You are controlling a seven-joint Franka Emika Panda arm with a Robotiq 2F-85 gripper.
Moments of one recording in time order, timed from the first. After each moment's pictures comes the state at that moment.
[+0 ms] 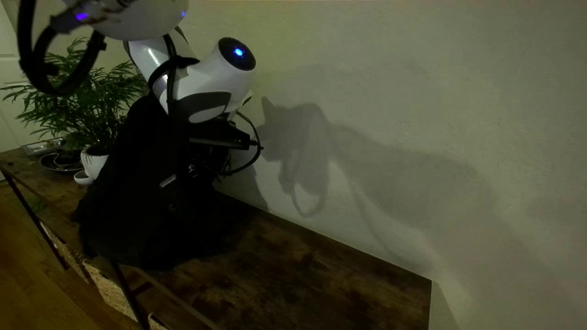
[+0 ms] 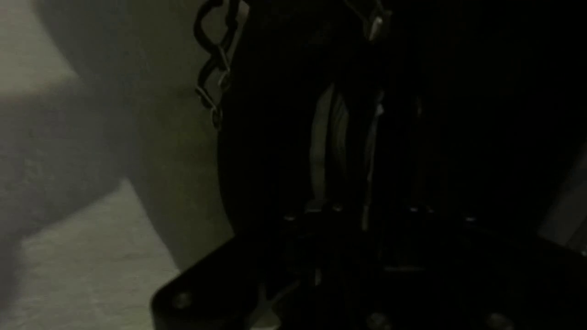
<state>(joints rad) -0.69 0.96 0.95 -1.77 0.11 2.80 -1.02</state>
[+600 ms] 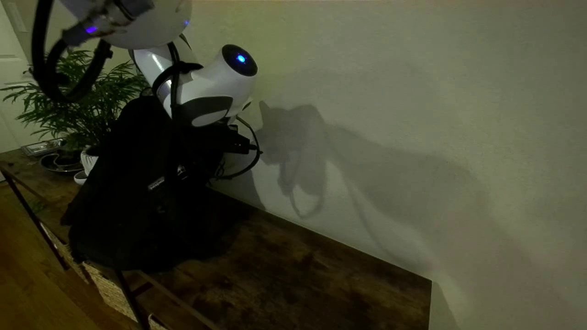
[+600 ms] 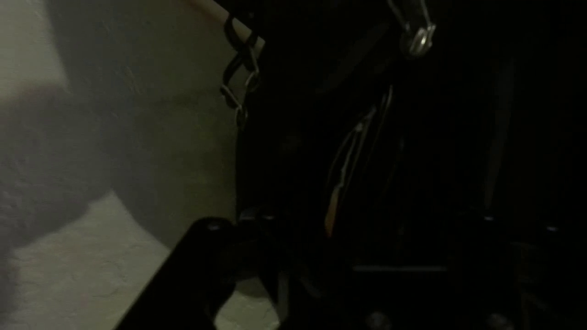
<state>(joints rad) -0.67 0.97 0.92 -1.74 0.11 2.76 -1.02</state>
